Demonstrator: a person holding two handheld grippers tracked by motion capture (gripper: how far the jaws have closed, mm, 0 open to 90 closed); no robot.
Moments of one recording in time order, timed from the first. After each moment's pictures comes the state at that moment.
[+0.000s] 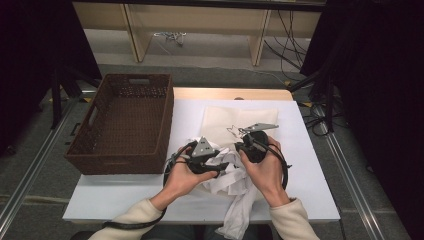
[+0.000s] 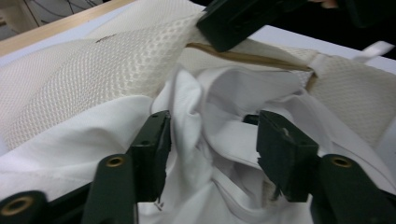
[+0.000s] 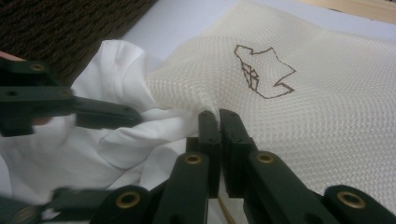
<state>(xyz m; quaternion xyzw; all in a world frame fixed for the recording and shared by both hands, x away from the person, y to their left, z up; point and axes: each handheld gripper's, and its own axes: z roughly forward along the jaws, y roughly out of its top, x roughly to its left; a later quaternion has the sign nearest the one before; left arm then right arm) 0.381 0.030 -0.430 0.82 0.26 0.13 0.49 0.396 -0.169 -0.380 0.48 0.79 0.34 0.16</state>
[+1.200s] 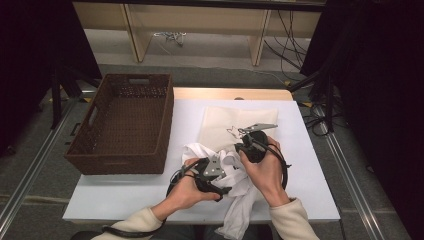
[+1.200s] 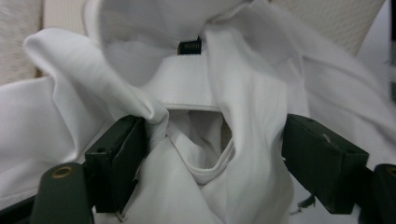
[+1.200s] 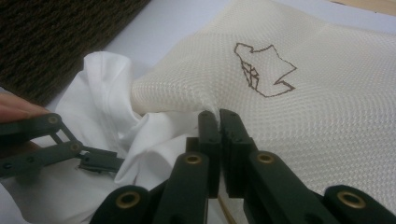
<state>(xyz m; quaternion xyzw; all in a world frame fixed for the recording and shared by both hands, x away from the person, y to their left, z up) 0.364 0.006 -0.464 0.89 0.18 0.12 0.40 0.396 -0.168 -0.381 0.49 0.79 0.33 0.16</state>
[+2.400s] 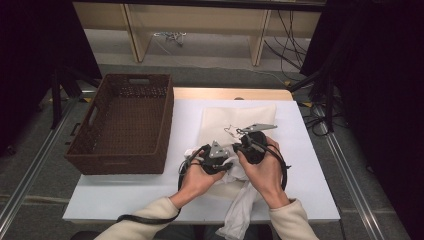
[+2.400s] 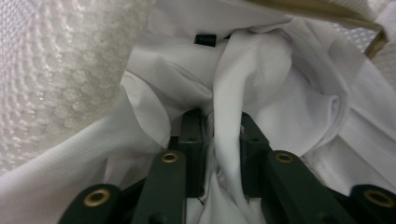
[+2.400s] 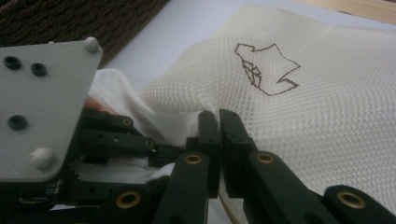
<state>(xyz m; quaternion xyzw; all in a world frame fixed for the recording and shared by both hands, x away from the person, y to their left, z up) 0.398 -0.008 -0.463 0.84 0.30 0.13 0.43 0.392 -0.164 -0.376 0.47 0.79 0.35 0.16</state>
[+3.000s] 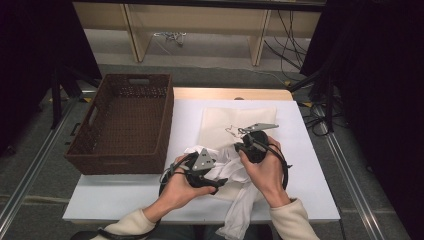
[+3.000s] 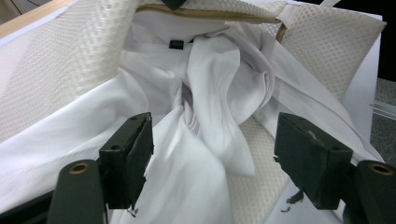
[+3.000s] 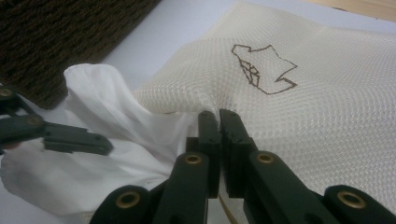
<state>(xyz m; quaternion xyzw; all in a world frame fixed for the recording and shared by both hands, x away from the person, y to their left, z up) 0.355 0.034 -0.433 0.85 0.24 0.13 0.45 0.394 -0.168 -0.378 0.48 0.79 0.35 0.16</state>
